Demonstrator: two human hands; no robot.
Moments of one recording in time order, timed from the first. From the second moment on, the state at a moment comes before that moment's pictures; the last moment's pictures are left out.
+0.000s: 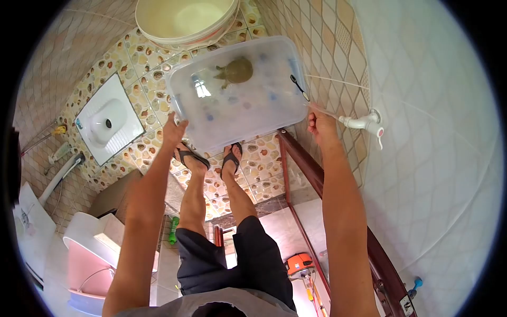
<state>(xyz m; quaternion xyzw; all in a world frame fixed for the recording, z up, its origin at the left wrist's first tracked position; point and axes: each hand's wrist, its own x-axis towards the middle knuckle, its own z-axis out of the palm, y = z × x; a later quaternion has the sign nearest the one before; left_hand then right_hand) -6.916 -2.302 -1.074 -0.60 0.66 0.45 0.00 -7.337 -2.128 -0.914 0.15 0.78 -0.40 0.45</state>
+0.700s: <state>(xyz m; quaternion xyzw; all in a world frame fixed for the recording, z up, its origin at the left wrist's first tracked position) -6.890 -2.143 -0.953 -0.58 0.60 0.55 0.06 -7.319 -2.134 -0.904 0.16 0.76 -0.41 0.47</state>
